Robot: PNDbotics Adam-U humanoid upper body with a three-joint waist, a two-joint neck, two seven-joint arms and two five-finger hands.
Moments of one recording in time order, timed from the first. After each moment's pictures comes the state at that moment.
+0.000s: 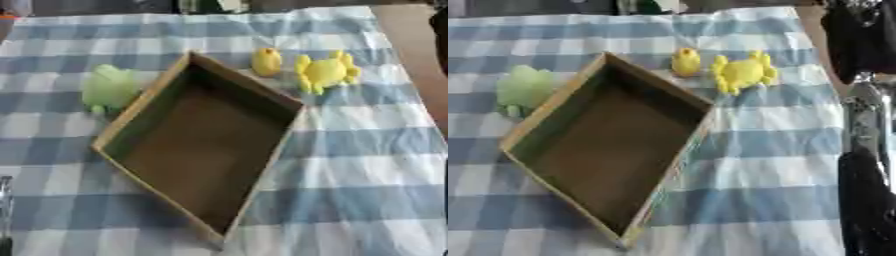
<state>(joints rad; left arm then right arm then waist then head) -0.32 0.20 0.05 -1.98 -0.22 -0.14 0.61 -0.59 -0.28 -0.14 -1.98 -0.22 -0.01 0.19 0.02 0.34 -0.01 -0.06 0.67</state>
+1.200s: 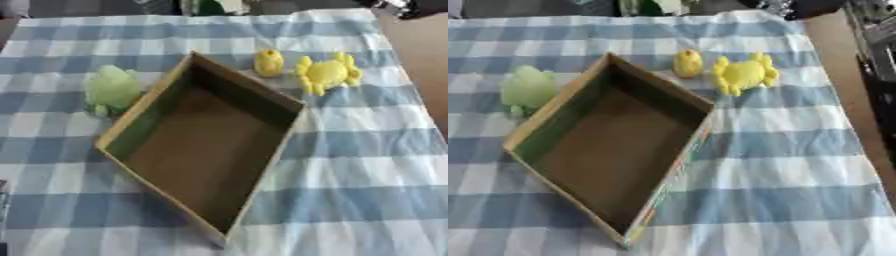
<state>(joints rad) -0.31 0.20 0.04 -1.98 -0.21 -0.14 0.59 -0.98 -0.63 0.07 -1.38 0.31 -0.61 0.50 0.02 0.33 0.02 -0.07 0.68</state>
